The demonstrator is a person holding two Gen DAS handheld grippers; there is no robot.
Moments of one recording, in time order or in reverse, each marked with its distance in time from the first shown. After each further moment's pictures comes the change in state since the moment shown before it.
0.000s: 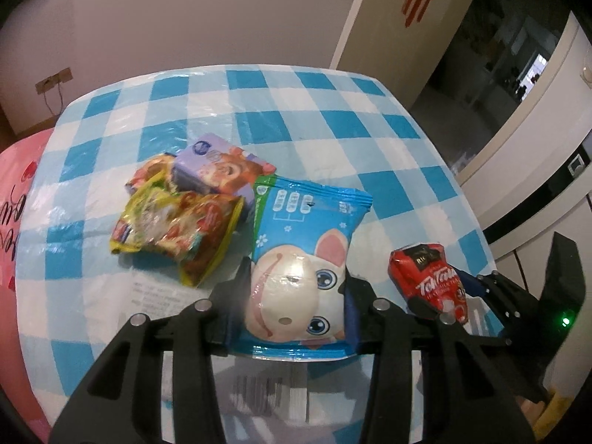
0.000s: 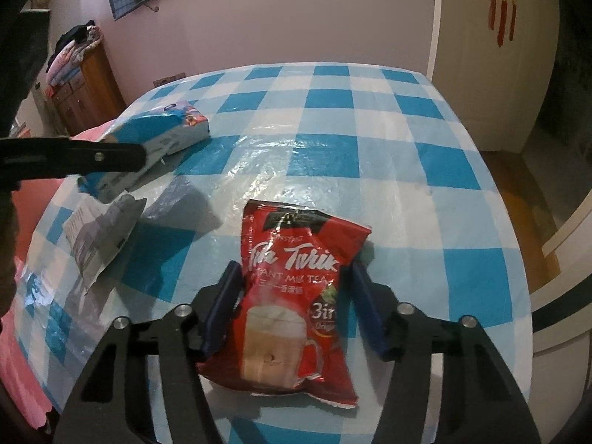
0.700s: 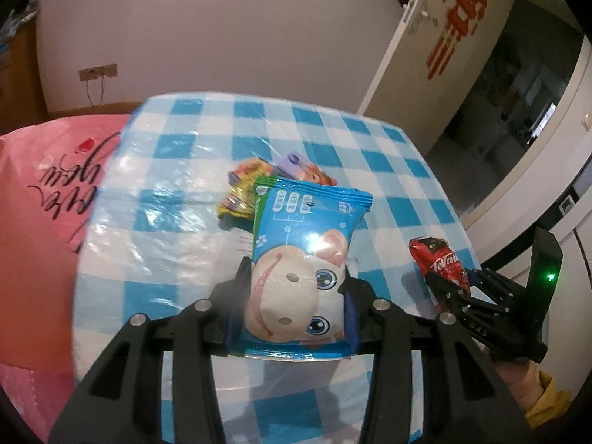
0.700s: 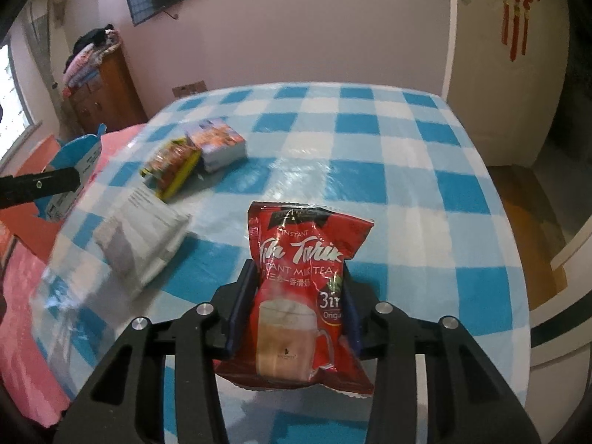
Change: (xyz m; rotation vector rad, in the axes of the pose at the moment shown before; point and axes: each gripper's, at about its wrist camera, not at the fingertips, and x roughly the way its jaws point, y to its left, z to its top) left arm -0.095 0.061 -0.047 -0.128 -0.168 0.040; right arm -0.031 0.026 0.016 -0.027 -0.049 0.075
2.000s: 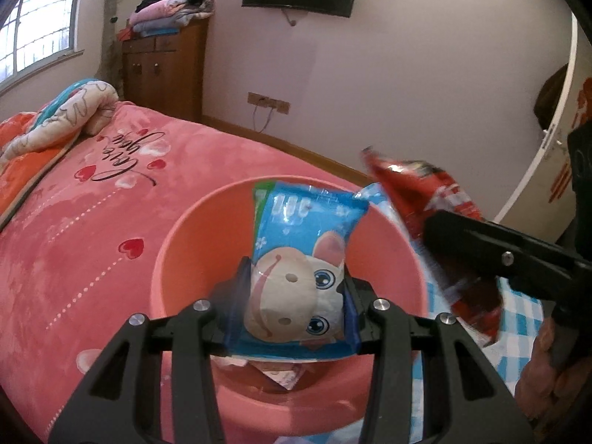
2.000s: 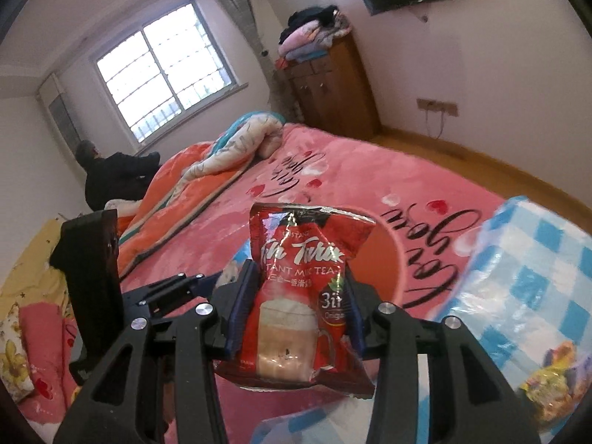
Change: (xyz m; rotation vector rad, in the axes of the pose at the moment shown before) left arm -0.160 0.216 -0.007 -0.347 -0.249 0.455; right arm 0.025 0.391 0.175 -0.358 0.063 0.769
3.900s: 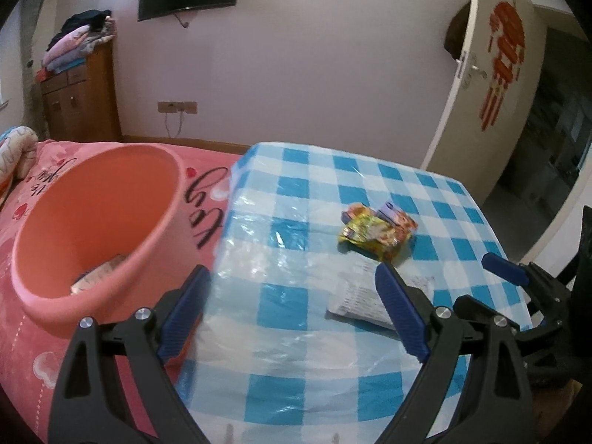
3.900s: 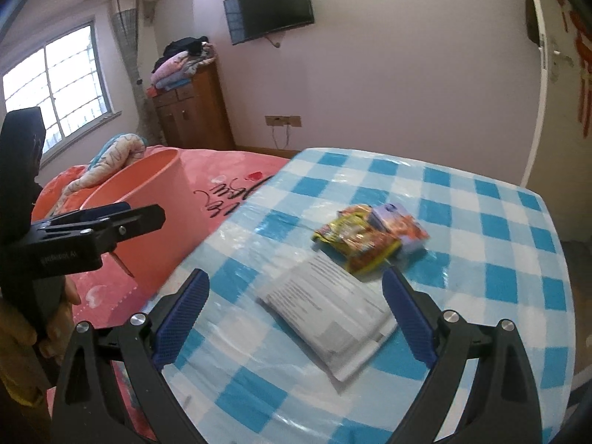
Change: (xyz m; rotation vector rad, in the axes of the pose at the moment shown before) left arm -0.018 -0.151 -0.088 0.262 0.030 -0.241; right arm -0.181 -0.083 -0.212 0.118 -0.171 -0.577
